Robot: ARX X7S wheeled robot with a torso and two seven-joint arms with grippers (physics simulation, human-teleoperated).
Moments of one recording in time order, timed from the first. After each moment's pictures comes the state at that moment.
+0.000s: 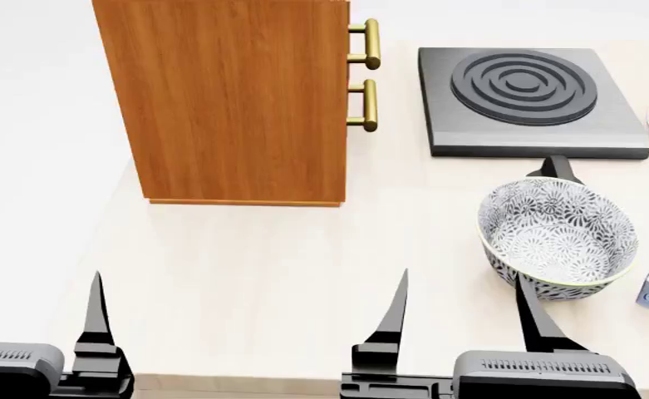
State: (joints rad) left arm -0.12 -0.23 0.18 0.47 -0.13 -0.36 -0.28; right arm 0.13 0.22 -0.17 -0.45 0.16 0.31 0.27
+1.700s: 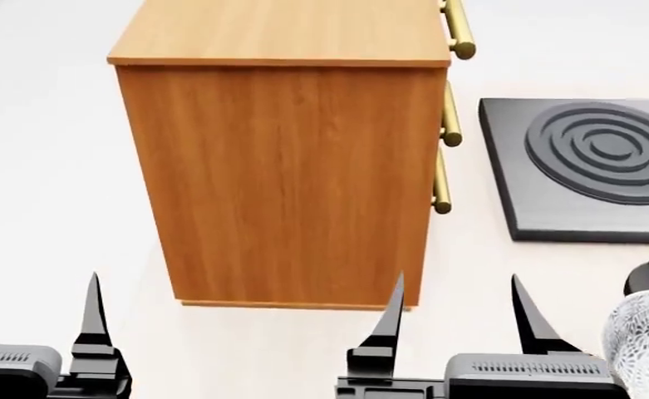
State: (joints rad) left arm -0.12 -0.27 0.20 0.47 -0.16 -0.35 -0.32; right arm 0.13 0.26 -0.21 -0.44 0.18 0.30 0.32
